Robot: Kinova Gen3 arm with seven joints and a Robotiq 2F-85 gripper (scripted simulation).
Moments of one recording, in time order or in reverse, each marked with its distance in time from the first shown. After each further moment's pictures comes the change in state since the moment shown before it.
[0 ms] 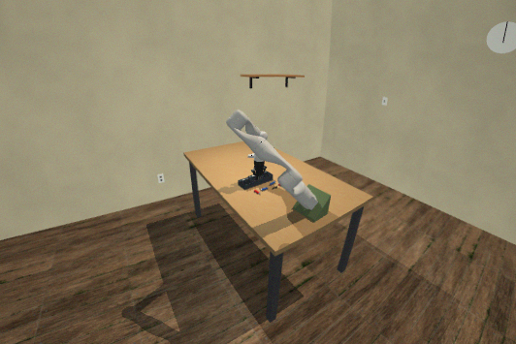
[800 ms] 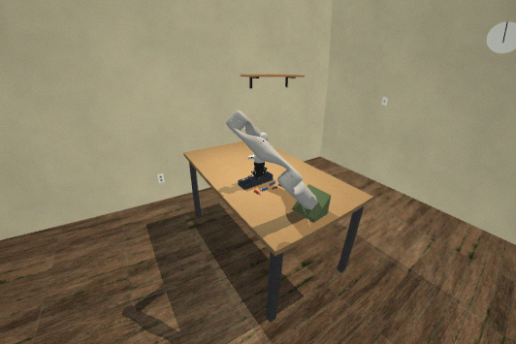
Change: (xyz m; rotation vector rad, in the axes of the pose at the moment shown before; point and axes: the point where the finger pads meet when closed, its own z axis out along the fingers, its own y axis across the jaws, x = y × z) arm -0.003 0.000 0.009 0.002 -0.008 0.002
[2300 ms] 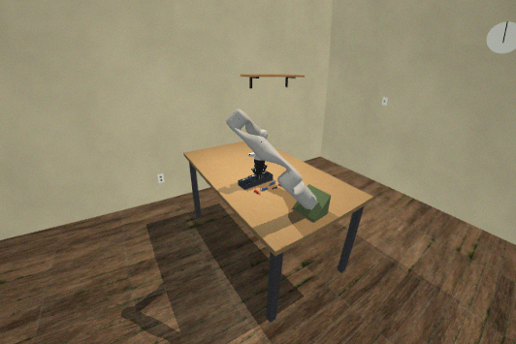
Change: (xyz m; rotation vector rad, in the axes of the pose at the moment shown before) arm -0.001 0.000 -0.020 0.001 -0.003 0.001
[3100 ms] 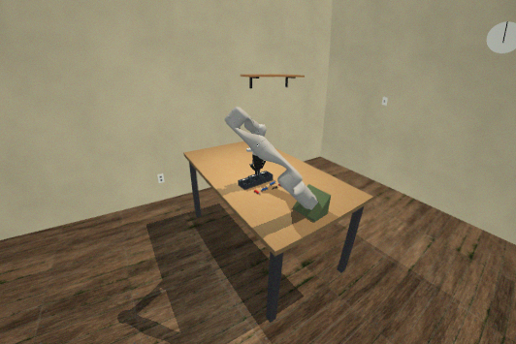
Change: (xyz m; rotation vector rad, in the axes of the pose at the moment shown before) arm 0.000 -0.016 -0.038 0.002 0.002 0.016
